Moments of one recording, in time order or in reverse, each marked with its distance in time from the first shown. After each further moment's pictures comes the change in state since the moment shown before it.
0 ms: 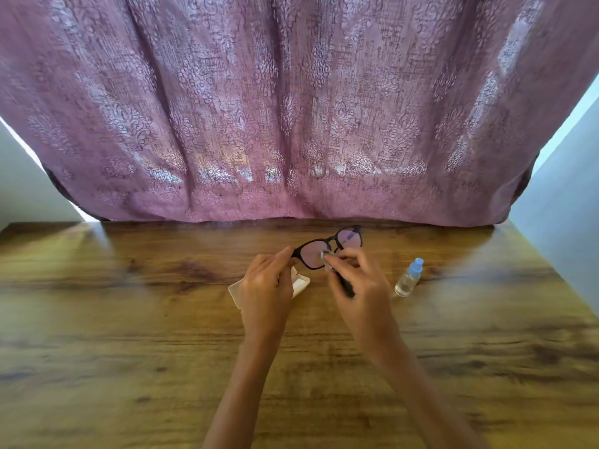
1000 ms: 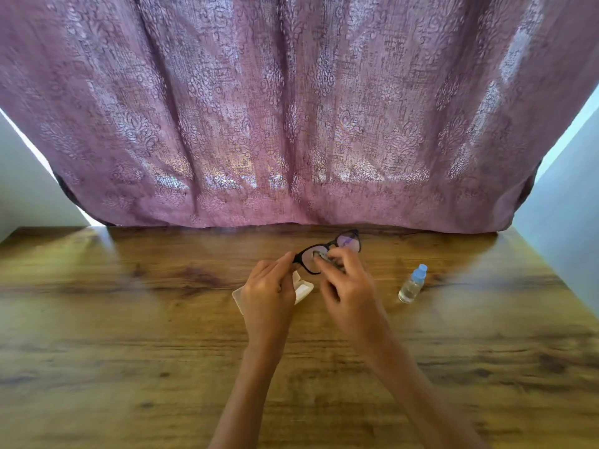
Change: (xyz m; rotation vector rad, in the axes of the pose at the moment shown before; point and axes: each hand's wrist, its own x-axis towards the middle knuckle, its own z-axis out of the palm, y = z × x) left_hand -0.001 -0.005 0.000 0.006 0.027 -0.019; right_hand 0.012 -0.012 0.007 -0.091 -0.159 -0.075
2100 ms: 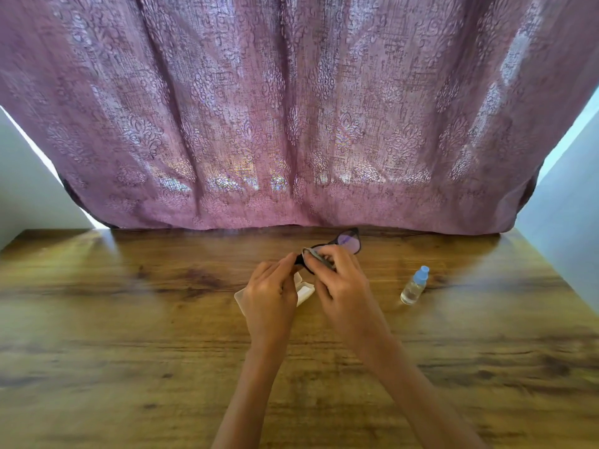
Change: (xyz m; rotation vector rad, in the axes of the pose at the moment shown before) left_hand -0.001 -0.003 0.000 0.052 -0.012 0.004; right_hand 0.007 -0.010 0.001 0.015 -0.029 -0.031
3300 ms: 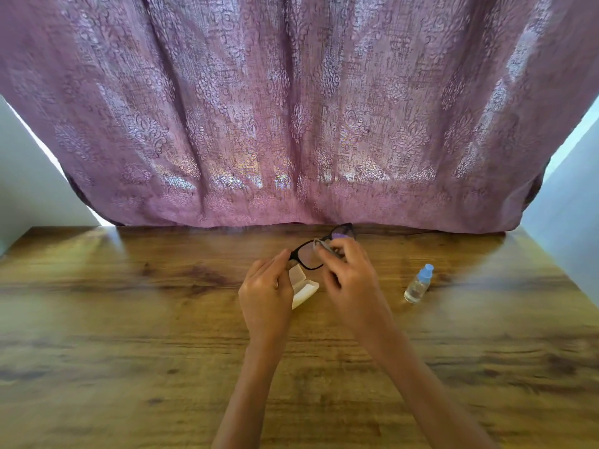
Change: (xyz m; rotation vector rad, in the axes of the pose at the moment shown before) left_hand 0.003 0.005 -0.010 -0.049 0.033 -0.090; right_hand 0.004 0.010 0.003 0.009 0.004 0.059
